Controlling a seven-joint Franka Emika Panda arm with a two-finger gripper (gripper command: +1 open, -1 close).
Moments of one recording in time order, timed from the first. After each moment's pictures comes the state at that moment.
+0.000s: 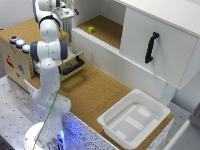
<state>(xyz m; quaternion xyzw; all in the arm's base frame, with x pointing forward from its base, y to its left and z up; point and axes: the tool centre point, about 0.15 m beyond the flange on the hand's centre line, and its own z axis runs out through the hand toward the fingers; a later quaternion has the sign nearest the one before) 0.401 0.424 0.505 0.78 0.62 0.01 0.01</state>
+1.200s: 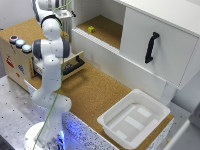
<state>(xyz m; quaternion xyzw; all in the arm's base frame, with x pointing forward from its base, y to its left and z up) 0.385 0.441 0.472 0.78 0.63 -0.03 -0.02</state>
